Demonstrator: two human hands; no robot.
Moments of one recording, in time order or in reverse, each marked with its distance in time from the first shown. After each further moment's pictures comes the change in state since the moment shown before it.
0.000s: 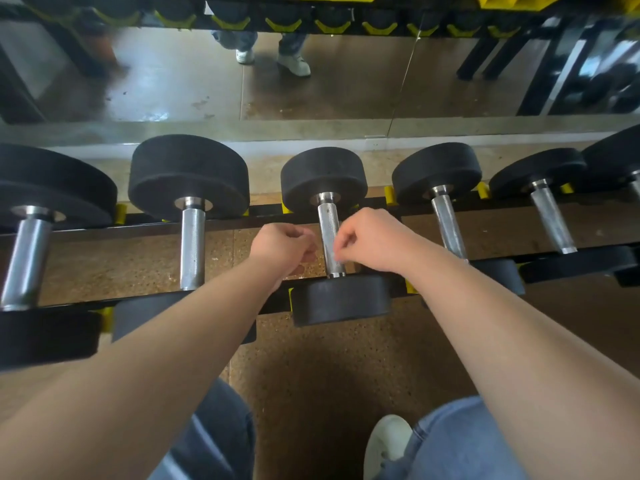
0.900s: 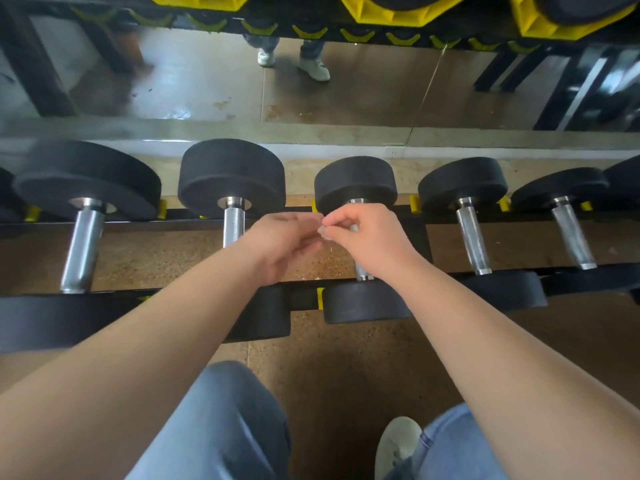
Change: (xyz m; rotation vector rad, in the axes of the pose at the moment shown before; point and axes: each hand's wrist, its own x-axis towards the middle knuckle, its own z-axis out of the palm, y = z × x) left_hand -0.019 0.014 -0.066 -0.500 -0.253 -0.097; right_hand 0.001 -0.062 0.021 0.380 0.258 -0.039
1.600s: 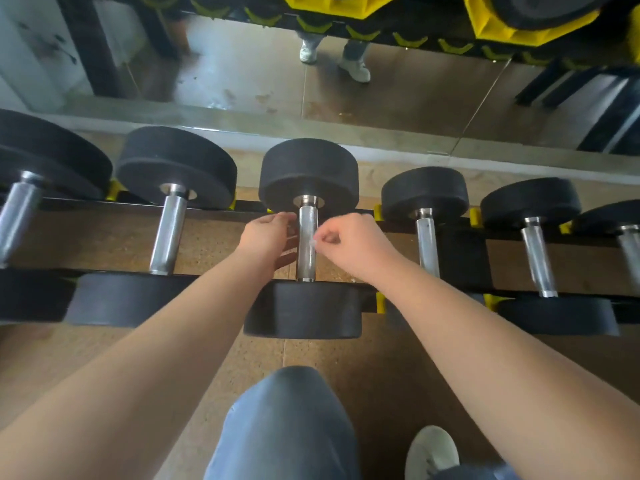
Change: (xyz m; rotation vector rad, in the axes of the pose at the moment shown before) left_hand -0.007 0.005 -0.120 -0.010 0.411 -0.005; right_hand 0.029 -0.072 0.102 -0.278 -0.190 -0.111
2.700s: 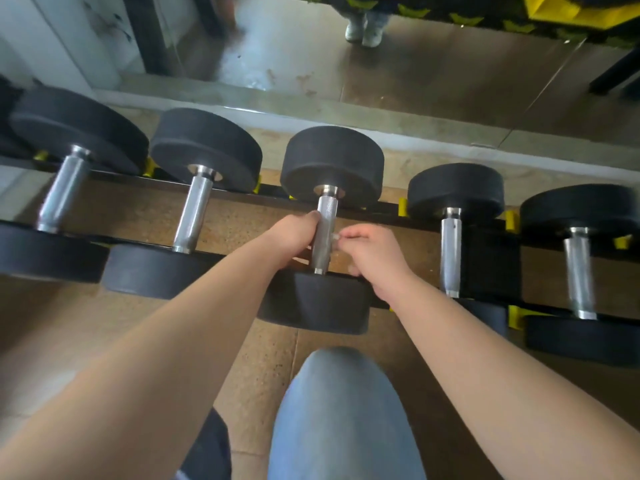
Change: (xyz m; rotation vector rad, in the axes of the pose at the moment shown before) left_hand -0.016 0.004 0.010 0.437 -0.045 -0.075; right_hand -0.007 0.008 0.019 0.673 -0.010 0.393
